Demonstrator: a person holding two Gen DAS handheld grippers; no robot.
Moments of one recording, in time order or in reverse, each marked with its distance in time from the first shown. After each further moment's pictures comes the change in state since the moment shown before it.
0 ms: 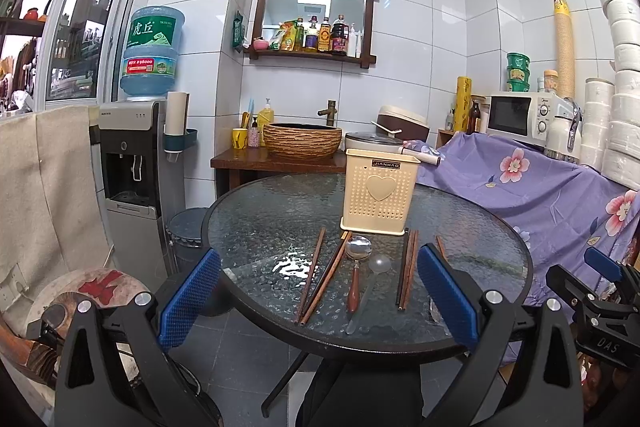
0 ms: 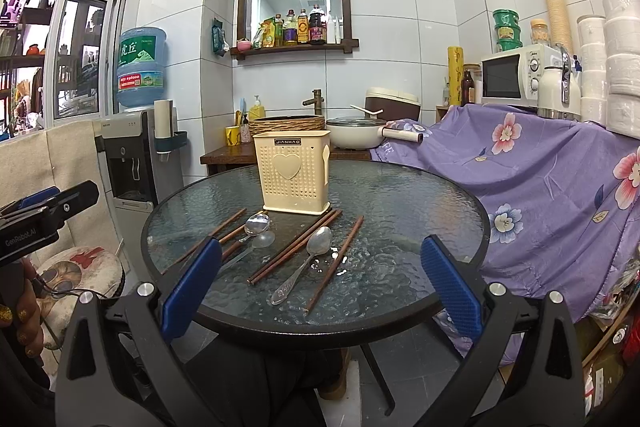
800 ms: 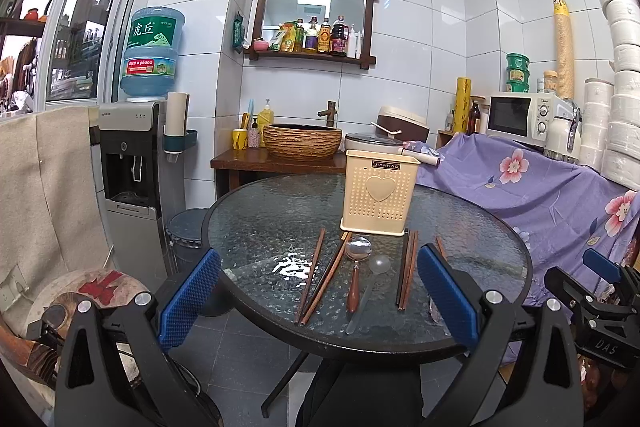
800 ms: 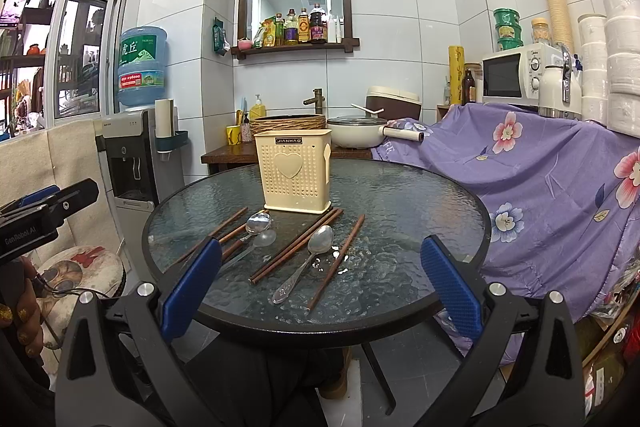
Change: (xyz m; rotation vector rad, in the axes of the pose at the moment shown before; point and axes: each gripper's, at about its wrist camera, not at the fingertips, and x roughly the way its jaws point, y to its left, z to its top) left arm -0.001 0.000 0.000 -0.002 -0.003 -0.001; right arm -0.003 0.003 0.002 0.002 0.002 0.001
